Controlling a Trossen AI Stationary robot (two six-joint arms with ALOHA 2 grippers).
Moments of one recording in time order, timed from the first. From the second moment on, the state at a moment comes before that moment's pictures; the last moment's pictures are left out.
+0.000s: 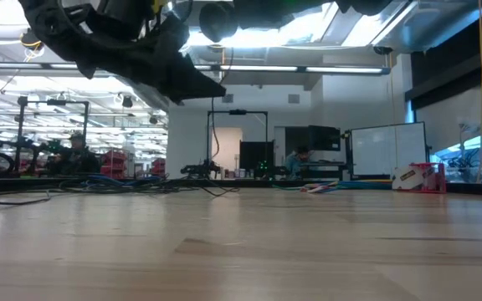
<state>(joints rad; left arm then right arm) 0.16 1.36 0.53 0.59 -0.02 0.07 -0.01 1.65 1.10 0.74 0.61 -0.69</state>
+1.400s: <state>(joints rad) 0.32 1.15 0.53 0.38 -0.33 0.32 0.09 1.65 1.10 0.67 0.62 -0.77</state>
